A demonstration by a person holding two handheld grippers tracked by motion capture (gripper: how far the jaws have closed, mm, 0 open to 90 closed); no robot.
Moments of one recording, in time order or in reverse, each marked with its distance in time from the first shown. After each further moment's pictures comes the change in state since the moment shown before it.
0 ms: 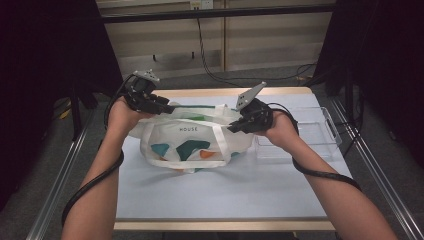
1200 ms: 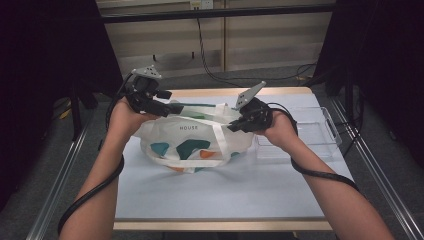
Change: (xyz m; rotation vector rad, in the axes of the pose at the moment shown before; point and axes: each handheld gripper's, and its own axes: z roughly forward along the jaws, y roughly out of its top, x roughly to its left) left arm -0.032 0.016 -0.016 -0.112 -0.005 0.007; right arm -0.002 0.000 0.002 0.005 -0.012 0.025
